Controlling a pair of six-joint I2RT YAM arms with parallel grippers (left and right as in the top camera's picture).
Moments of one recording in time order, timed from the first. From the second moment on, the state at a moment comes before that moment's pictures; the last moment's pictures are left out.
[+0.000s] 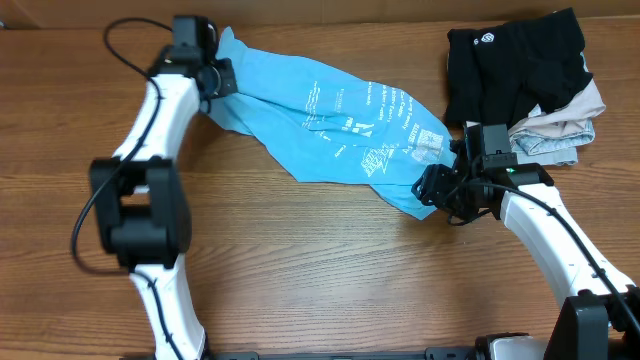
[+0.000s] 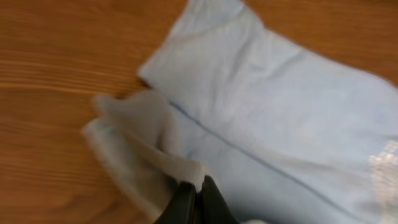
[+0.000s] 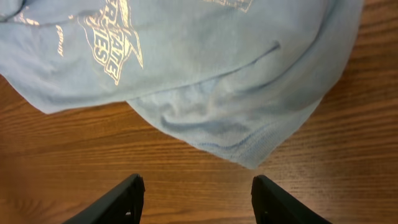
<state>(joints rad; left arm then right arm) -0.01 2.16 1.81 -0.63 0.01 -0.22 0.10 1.50 0.93 -0.70 -0.33 0.46</state>
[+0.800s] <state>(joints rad) 0.00 1.97 1.84 -1.03 -0.11 -0.18 0.14 1.50 0.81 -0.64 -0.28 0.52</state>
